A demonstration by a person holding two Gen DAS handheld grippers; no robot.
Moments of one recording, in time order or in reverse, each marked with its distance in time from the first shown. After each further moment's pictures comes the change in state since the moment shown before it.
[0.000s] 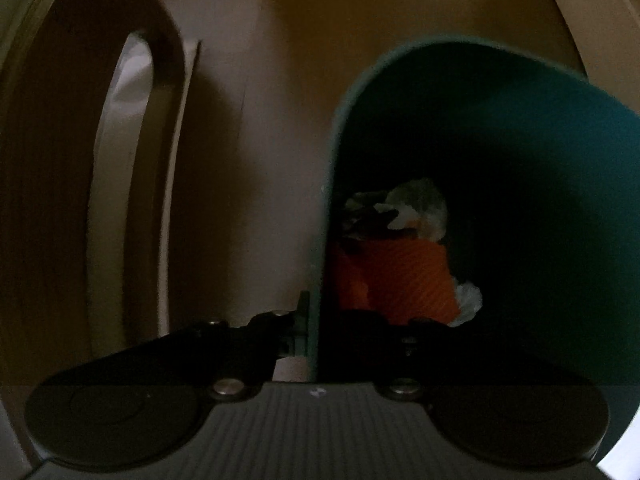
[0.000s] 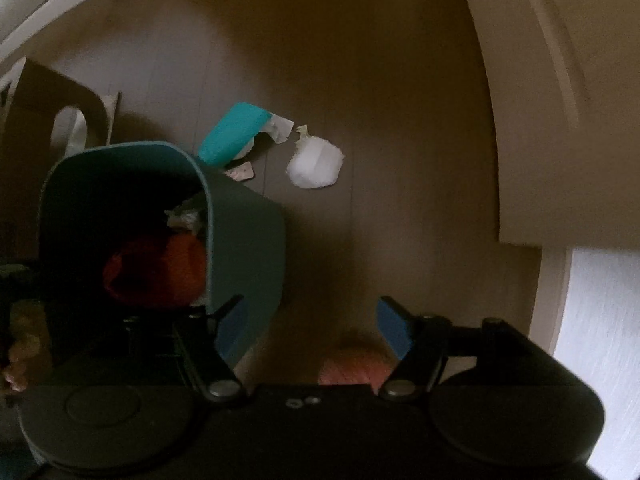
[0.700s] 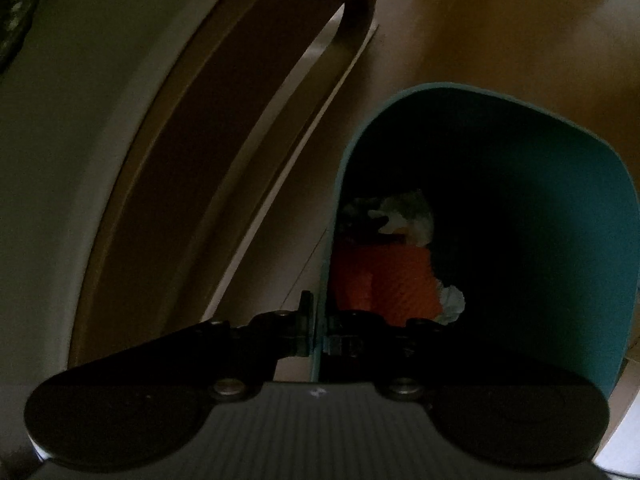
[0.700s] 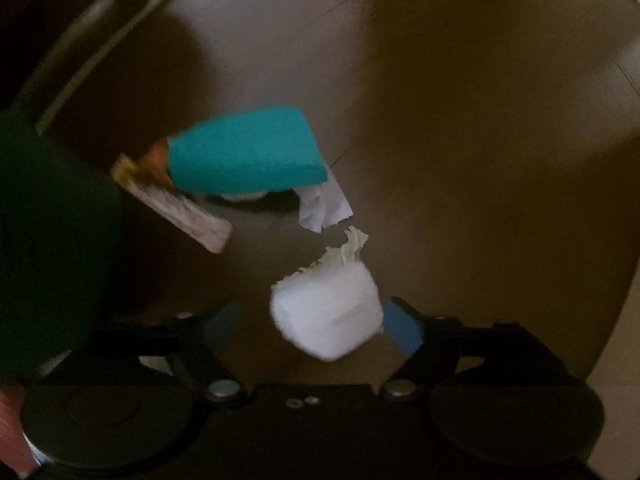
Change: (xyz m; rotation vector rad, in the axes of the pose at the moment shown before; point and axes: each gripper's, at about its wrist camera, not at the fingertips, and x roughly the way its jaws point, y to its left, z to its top) left arm -0.057 0.087 -0.053 -0.422 0.020 0.112; right arm 0.234 0.049 0.118 -0.746 -0.050 -0.055
